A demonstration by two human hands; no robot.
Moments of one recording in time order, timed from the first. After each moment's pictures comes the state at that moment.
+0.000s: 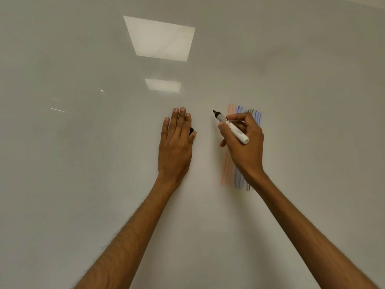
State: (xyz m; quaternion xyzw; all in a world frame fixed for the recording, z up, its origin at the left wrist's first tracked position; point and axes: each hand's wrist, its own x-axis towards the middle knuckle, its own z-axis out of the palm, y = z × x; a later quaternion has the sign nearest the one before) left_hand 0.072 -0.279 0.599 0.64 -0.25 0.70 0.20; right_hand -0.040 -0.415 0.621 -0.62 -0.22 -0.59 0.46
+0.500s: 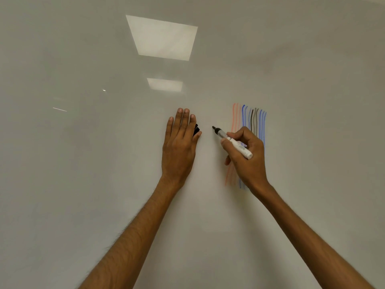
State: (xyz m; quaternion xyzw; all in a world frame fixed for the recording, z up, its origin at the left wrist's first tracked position) left_hand 0.077 -0.278 0.598 0.61 -0.28 0.71 0.21; right_hand -0.029 -0.427 0.593 -0.64 -0.25 -0.55 0.47
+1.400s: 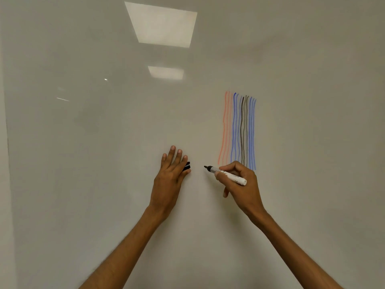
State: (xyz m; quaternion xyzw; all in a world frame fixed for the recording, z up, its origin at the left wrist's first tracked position) left_hand 0.039 -0.243 0.472 0.73 -0.35 0.50 0.32; right_hand -0.085 -0.427 0.496 -0.72 -0.16 -0.44 0.51
